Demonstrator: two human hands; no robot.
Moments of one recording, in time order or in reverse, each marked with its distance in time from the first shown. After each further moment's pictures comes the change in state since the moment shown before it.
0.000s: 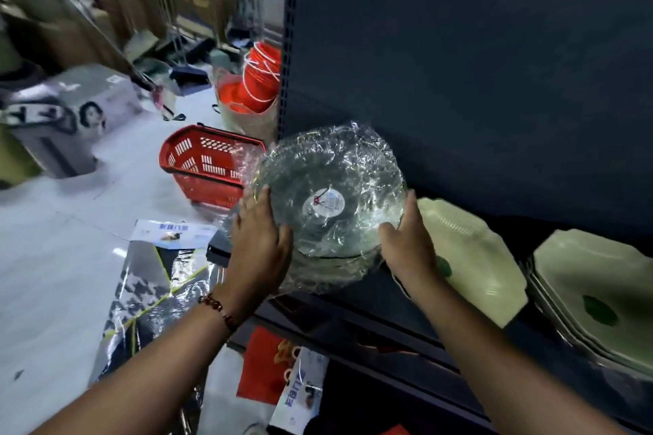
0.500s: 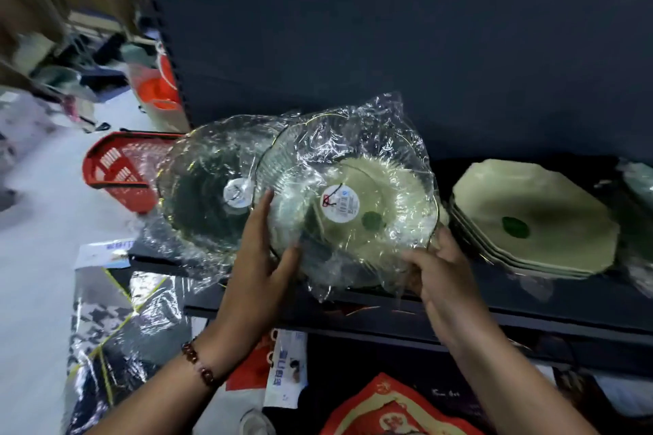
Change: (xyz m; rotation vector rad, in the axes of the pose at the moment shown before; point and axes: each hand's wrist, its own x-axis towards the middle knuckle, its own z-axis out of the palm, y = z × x) left_hand -0.068 0.099 0.035 -0.502 -0.199 0.148; right_hand -0.097 0.087 -0.107 0.741 0.070 0.305
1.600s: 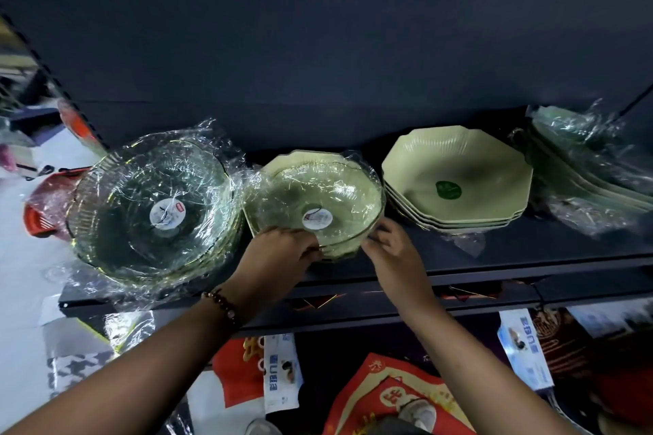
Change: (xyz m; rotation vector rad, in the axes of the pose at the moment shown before) left_hand 0.047 0.012 0.104 0.724 -0.476 0.476; right_hand 0.013 0.037 -0.062 -0.134 0.084 -0.002
